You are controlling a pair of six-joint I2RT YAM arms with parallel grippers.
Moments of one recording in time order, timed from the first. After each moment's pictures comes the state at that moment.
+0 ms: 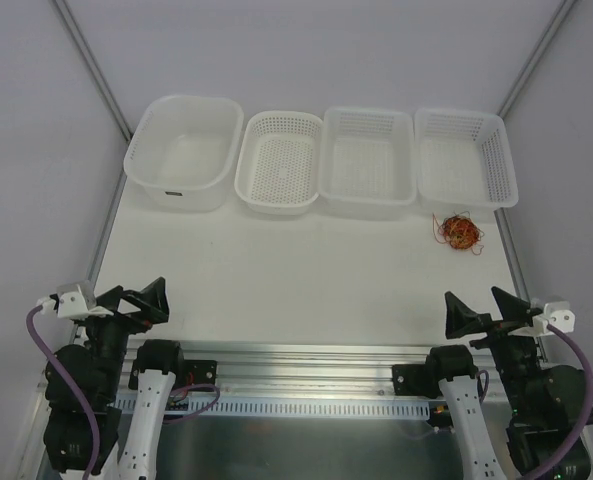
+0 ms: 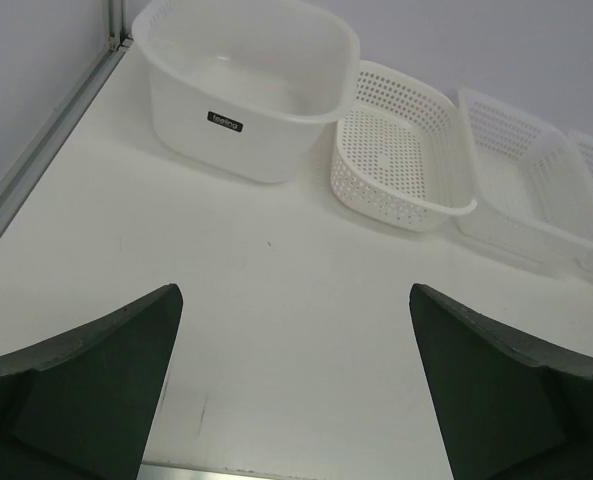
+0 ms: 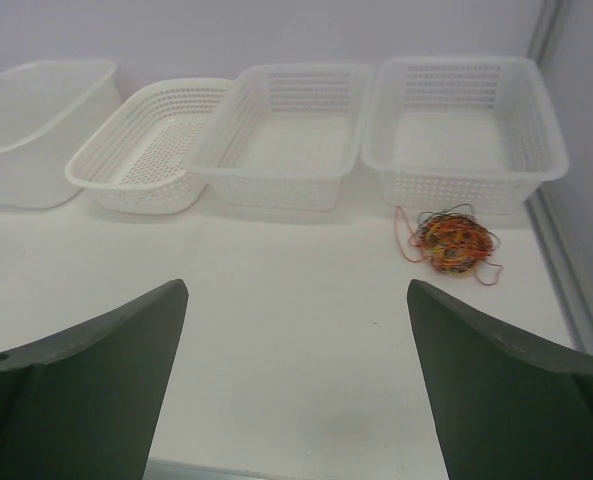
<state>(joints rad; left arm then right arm) -0.04 0.00 0.94 -0.97 -0.09 -0.33 0.13 0.01 1.02 -0.97 0.02 0.10</state>
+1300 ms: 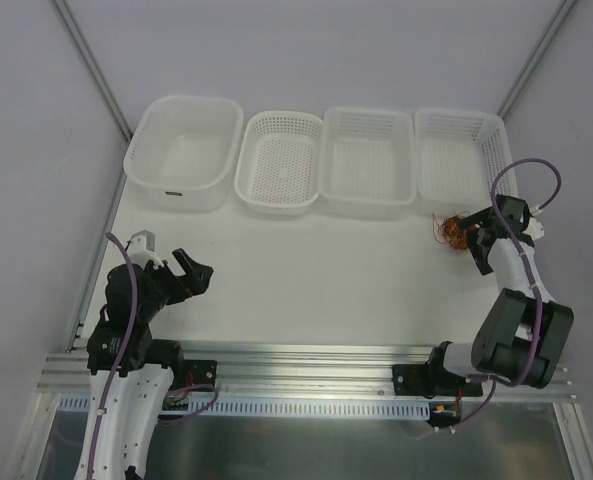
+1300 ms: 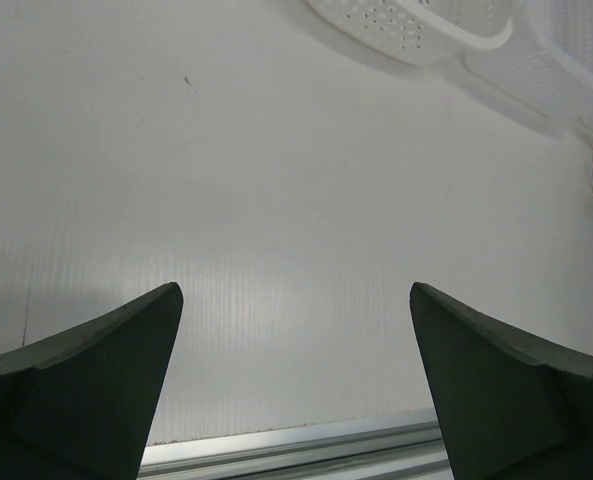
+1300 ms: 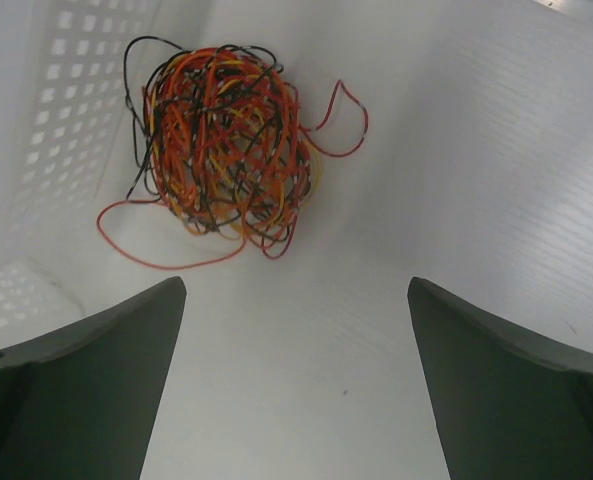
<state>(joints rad) -0.04 0.29 0.57 -0.75 0.18 -0.49 -0.31 1.29 0.85 -0.46 0.19 0.81</state>
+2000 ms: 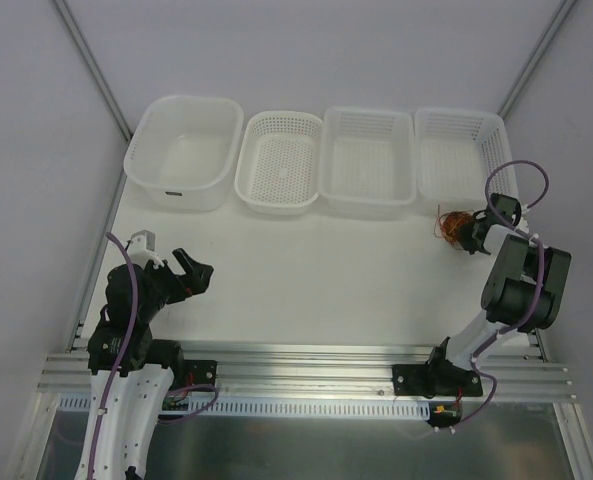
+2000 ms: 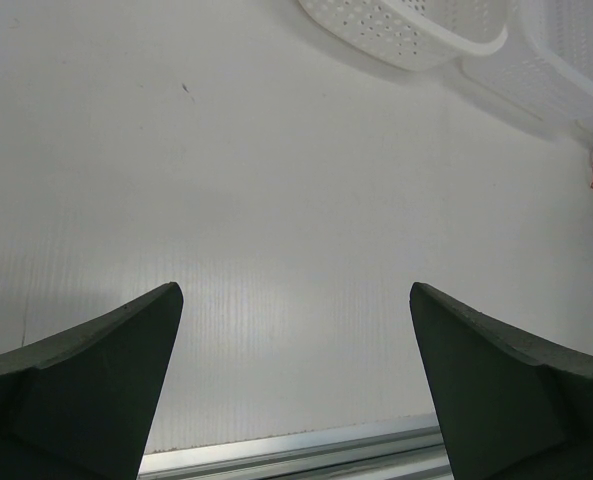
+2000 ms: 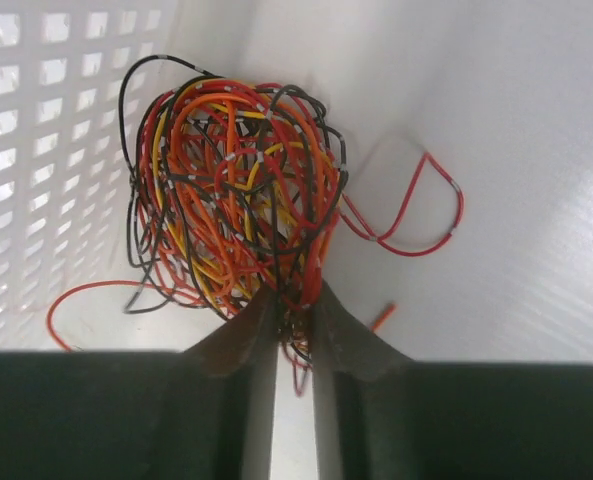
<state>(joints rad) -0.04 0.29 0.56 -0.72 0.18 -0.49 -0.34 1.70 0.90 -0.11 0.04 0.88</state>
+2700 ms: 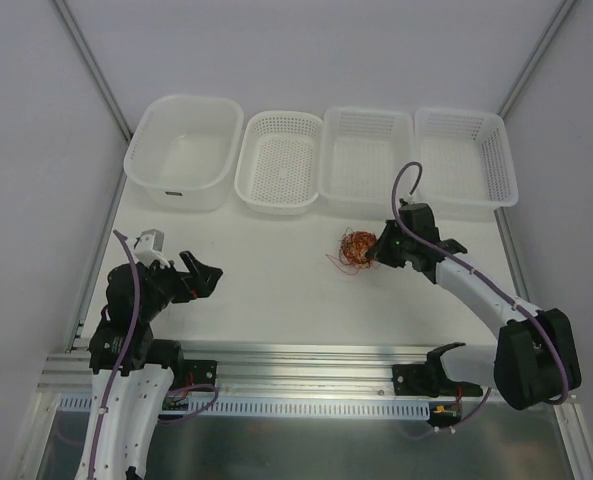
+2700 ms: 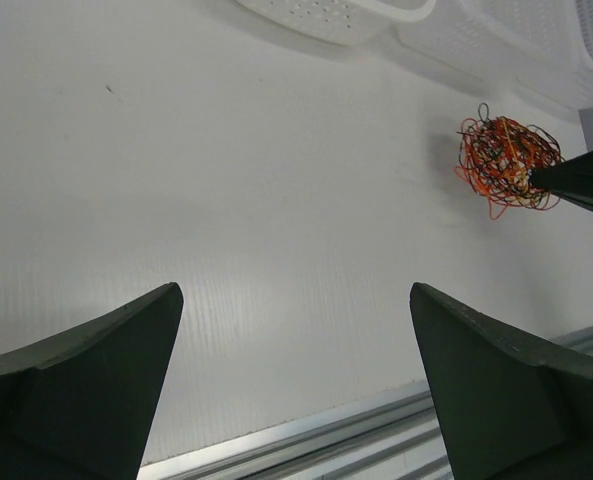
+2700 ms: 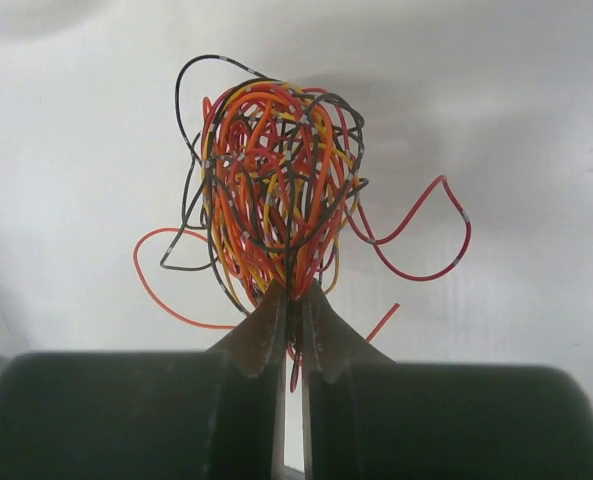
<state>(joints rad) -0.04 0.27 0.54 -0.67 0.31 -0.46 0.31 1.24 0.75 -0.34 -0.11 0.66</state>
